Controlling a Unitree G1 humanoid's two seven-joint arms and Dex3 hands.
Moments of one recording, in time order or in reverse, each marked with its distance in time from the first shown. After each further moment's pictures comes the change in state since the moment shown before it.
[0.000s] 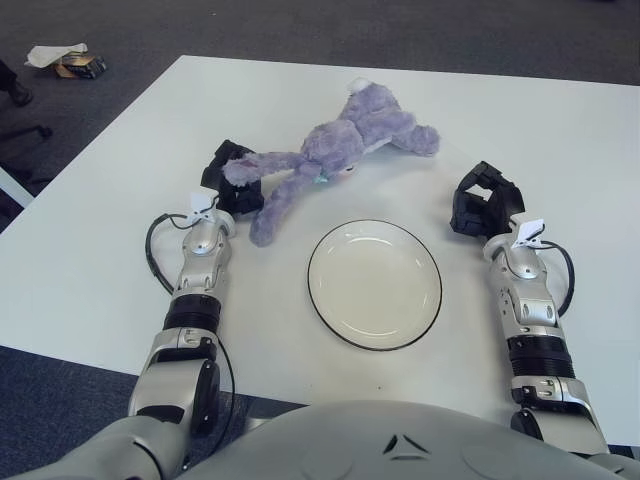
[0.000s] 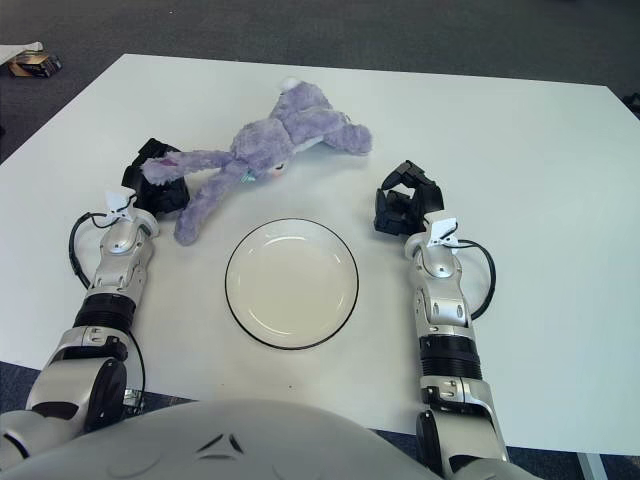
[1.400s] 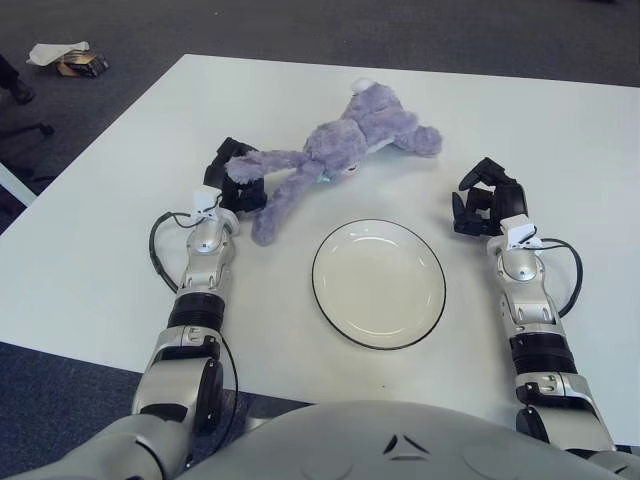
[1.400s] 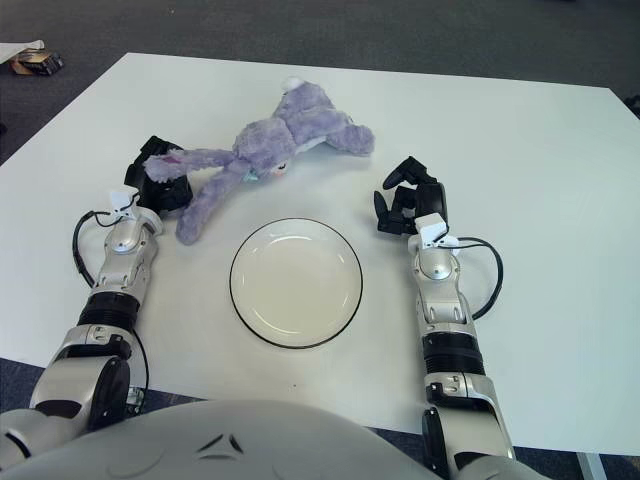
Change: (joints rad) left arm -0.011 -0.018 -0.011 0.005 0.001 -0.019 0.018; right arm -0.019 -0.043 0.022 0.089 -0.212 -0.248 -0.122
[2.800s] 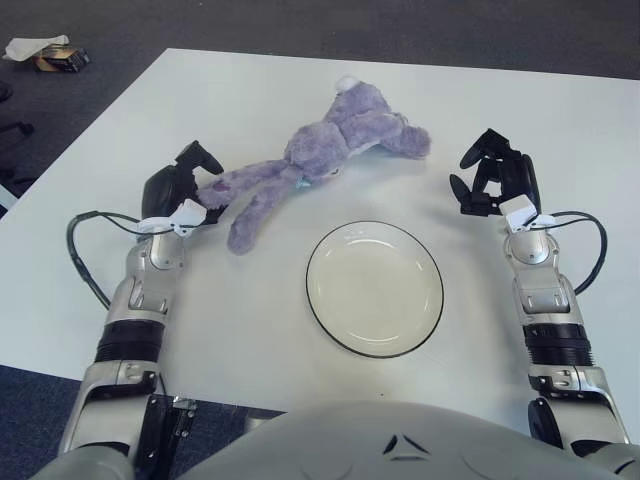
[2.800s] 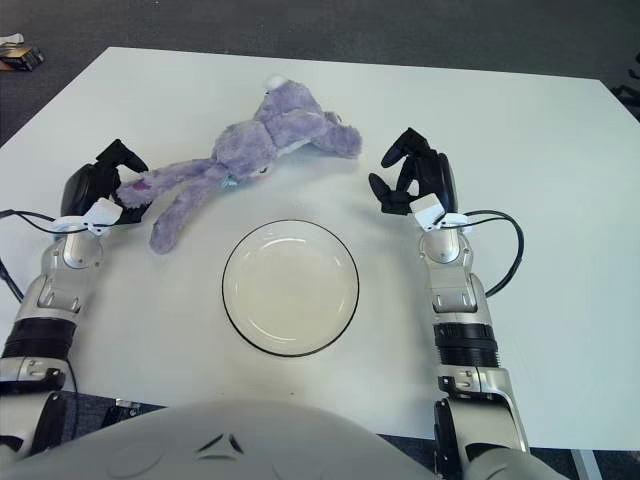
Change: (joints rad) left arm 0.196 0.313 -0.053 -0.453 0.794 0.316 0.234; right arm -0.037 -0.063 0.031 -0.192 -0.170 0.148 0.028
